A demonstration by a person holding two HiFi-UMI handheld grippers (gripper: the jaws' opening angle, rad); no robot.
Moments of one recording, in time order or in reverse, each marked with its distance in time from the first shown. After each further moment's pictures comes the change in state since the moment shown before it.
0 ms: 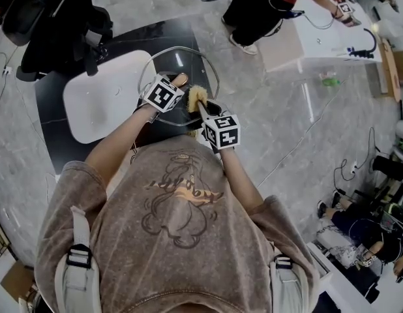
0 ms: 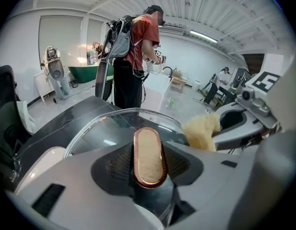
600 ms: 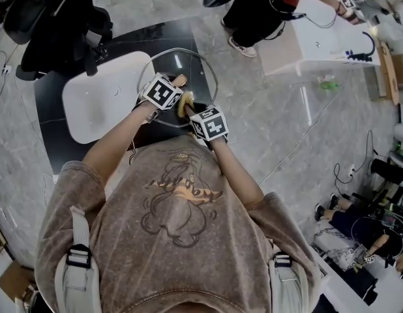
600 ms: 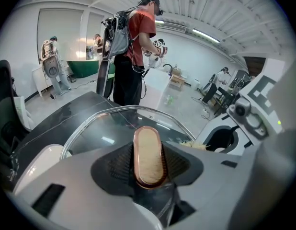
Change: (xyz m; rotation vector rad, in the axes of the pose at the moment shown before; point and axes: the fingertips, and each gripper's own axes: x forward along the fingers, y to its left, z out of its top) left arm 0.001 0.001 -0.002 -0.032 0.047 -0.031; right arm 0.041 0.029 -0.020 -0.088 0.205 0.131
